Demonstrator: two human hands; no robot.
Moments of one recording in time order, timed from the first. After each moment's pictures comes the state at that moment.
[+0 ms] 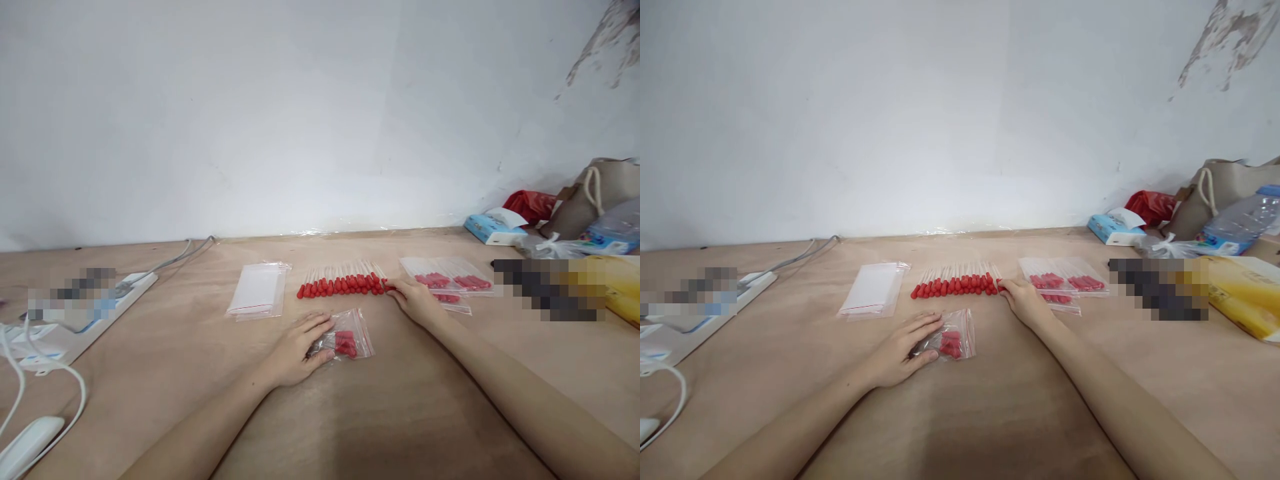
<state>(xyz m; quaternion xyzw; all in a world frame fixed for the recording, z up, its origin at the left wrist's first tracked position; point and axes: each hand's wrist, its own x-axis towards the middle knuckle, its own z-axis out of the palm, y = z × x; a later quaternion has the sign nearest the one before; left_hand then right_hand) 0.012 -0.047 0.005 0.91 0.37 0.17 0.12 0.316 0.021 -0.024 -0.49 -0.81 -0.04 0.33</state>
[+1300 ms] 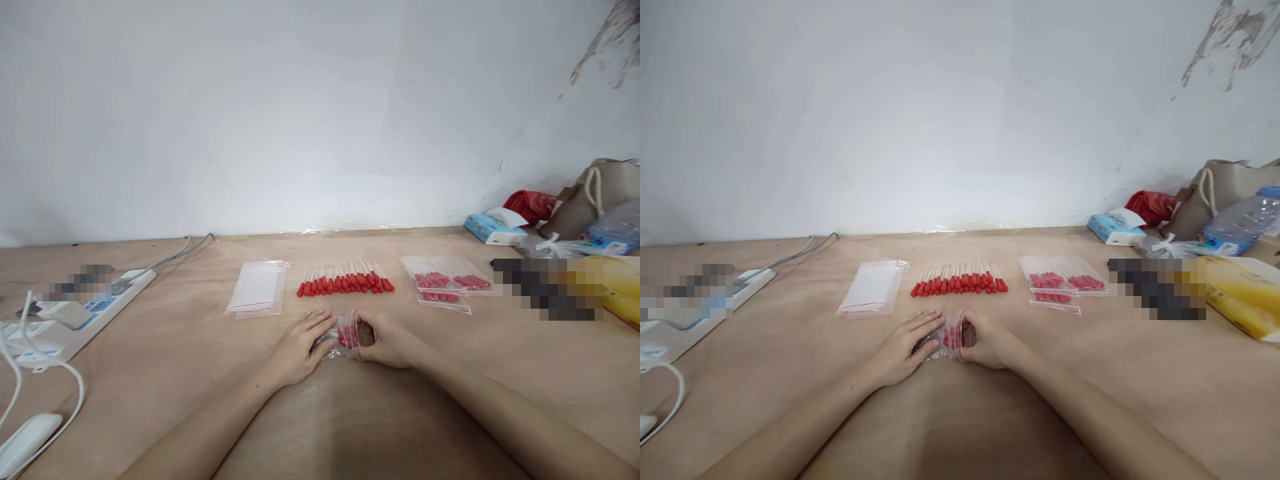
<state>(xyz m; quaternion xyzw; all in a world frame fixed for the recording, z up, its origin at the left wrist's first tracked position) 0.020 -0.049 0.001 0.90 0.39 0.19 0.11 0.238 -0.047 0.009 -0.41 -0.81 0.32 0.27</state>
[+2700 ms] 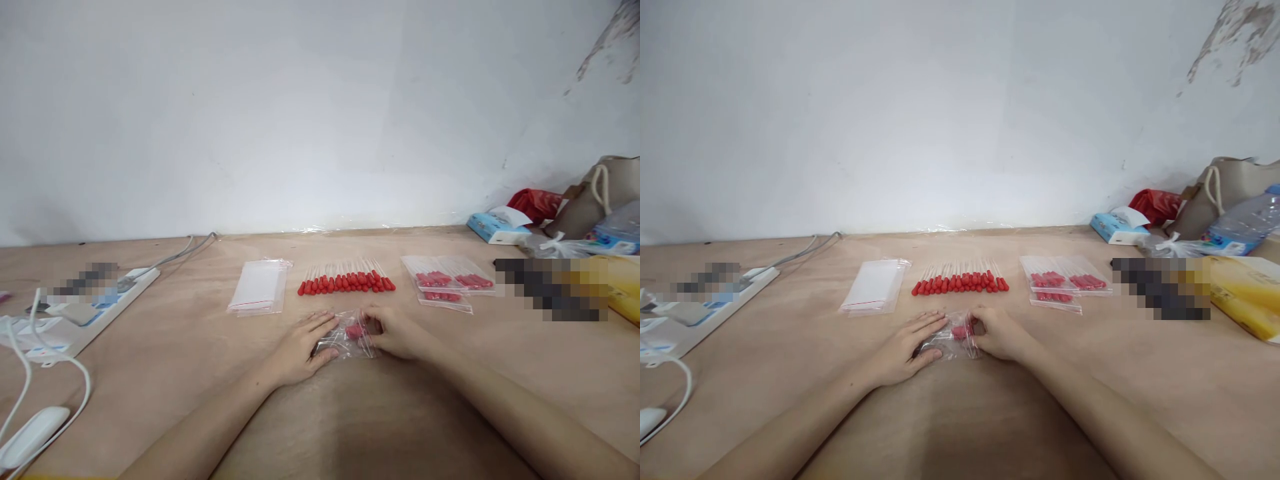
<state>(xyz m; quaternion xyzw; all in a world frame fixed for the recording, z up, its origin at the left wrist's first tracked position) 0.019 -0.054 0.010 0.91 0.37 0.15 0.12 0.251 -0.041 0.012 -0.43 -0.83 0.25 0.24</state>
